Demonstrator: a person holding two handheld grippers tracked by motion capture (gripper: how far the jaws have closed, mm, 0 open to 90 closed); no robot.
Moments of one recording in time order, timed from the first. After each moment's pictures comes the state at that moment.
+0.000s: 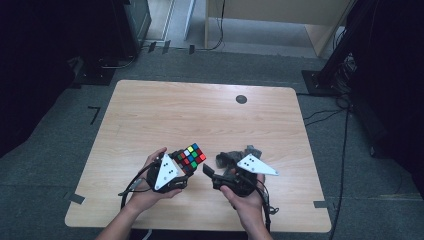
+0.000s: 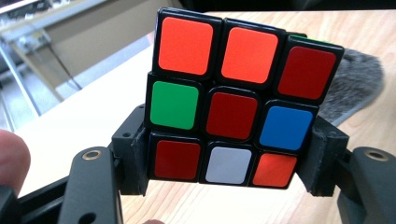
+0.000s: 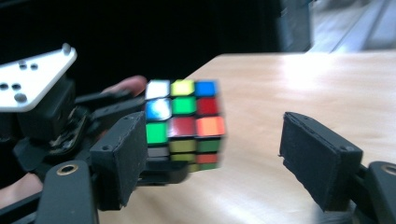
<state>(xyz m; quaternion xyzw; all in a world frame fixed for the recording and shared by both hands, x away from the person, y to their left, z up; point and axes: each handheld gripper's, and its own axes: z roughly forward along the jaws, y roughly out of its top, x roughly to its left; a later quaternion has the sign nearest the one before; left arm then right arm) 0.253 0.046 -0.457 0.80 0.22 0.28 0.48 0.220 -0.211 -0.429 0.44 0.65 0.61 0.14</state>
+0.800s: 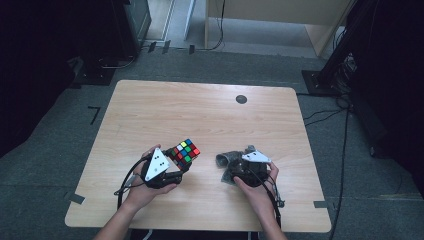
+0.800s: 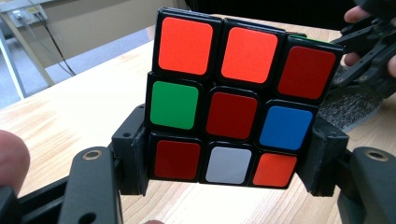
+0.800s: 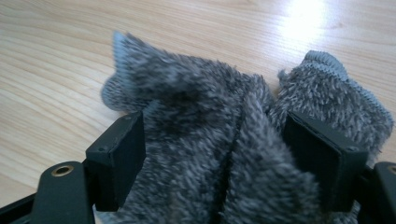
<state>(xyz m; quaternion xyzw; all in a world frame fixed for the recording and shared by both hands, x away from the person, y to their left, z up) 0.261 0.058 -0.454 0.79 0.25 0.24 0.50 0.266 -0.250 -0.502 0.55 0.74 0.33 0.22</state>
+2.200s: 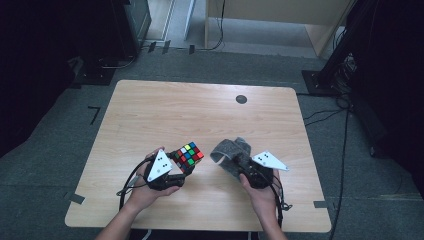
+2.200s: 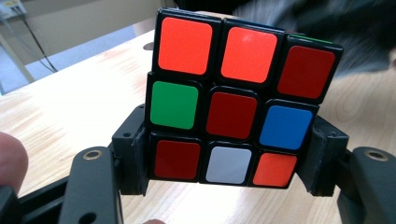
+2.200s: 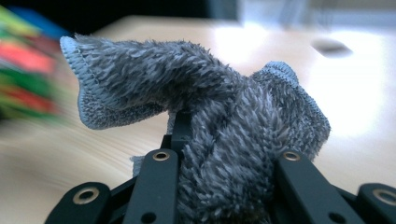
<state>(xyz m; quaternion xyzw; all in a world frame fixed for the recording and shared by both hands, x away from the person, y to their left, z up) 0.258 0.048 -0.459 0.80 0.24 0.21 0.50 0.238 -0.251 -0.455 0.47 0.67 0.53 0.21</state>
